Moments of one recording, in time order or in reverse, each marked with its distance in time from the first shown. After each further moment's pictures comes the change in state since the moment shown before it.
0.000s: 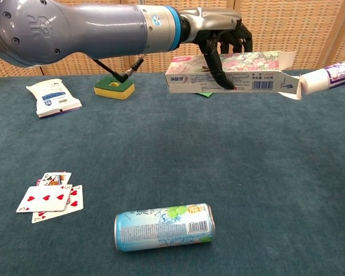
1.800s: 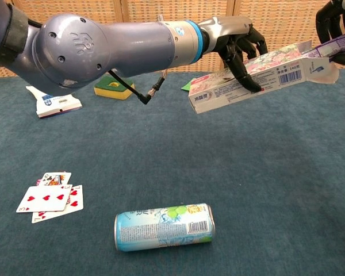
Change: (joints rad) left arm -0.031 -0.131 -0.052 0.056 -0.171 0.051 -0.078; right arm 0.134 -0.116 0.030 0.006 0.072 0.025 -0.237
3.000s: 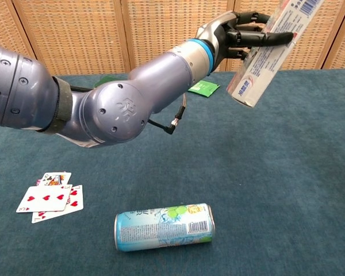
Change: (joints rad) left arm 0.065 -0.280 -0.192 0.242 0.218 0.162 -0.817; right arm -0.094 -0.042 0.030 0.344 -0.251 0.265 -0.080
